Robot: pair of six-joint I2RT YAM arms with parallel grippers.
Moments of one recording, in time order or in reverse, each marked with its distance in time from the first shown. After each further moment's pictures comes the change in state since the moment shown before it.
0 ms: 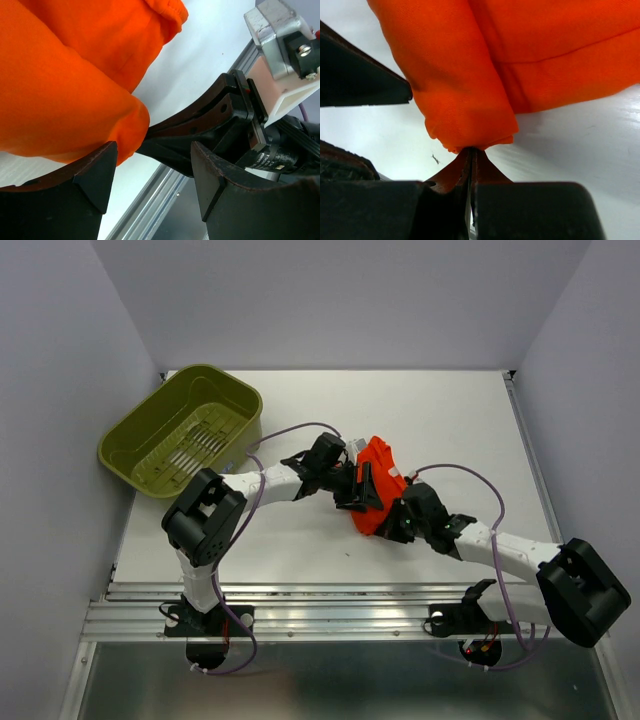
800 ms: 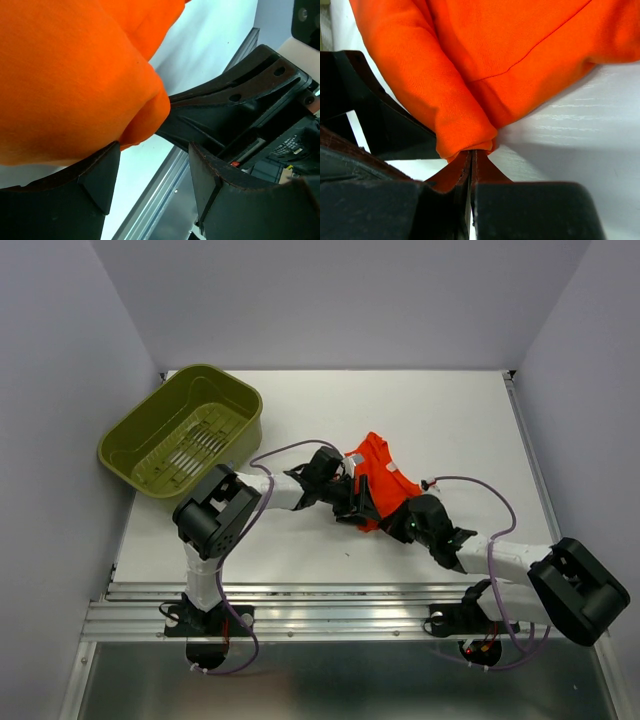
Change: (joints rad) left arm 0.000 0.076 -0.113 0.182 0.076 -0.093; right arm 0.000 0.005 -0.182 0.373 0.161 0.208
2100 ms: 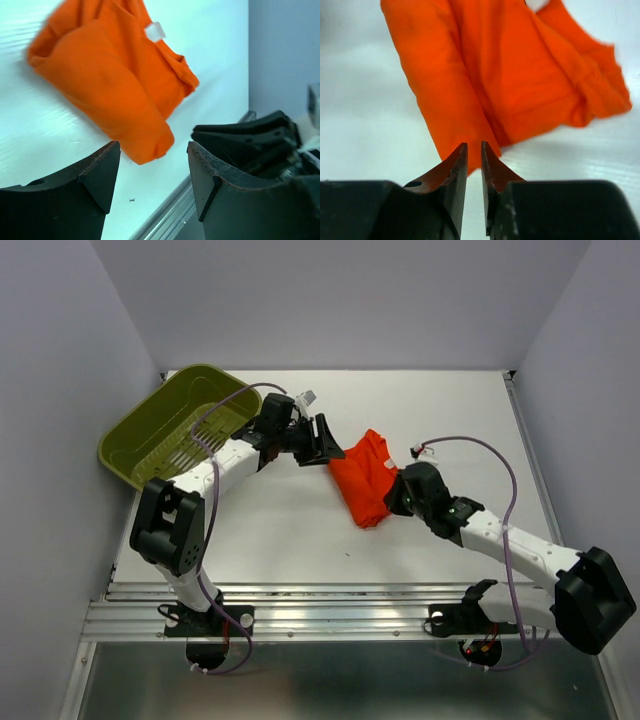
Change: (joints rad) left arm 0.264 -0.227 0.198 -0.336 -0.124 0.170; right arm 0.000 -0.066 0.336 -0.464 0.131 -0.354
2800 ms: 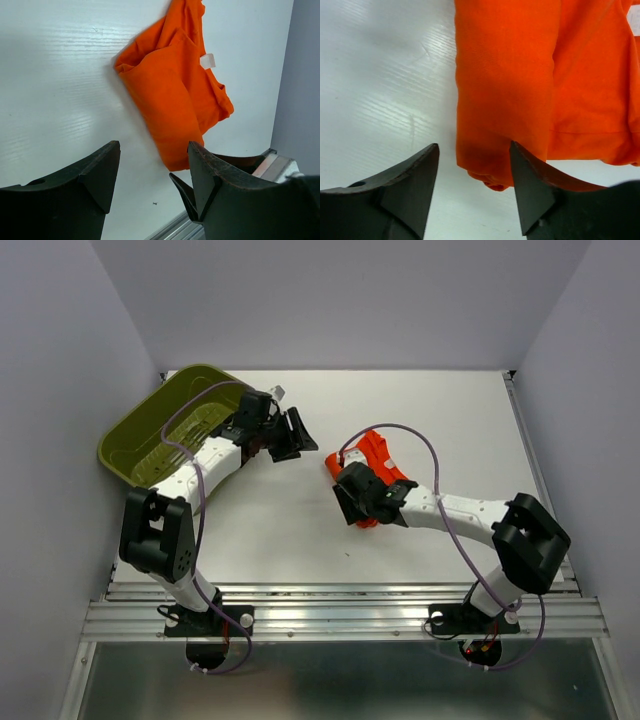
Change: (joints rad) left arm 0.125 -0.064 0.003 -0.137 -0.180 0.019; right arm 0.251 0.425 0.381 -0.219 0.137 -0.342
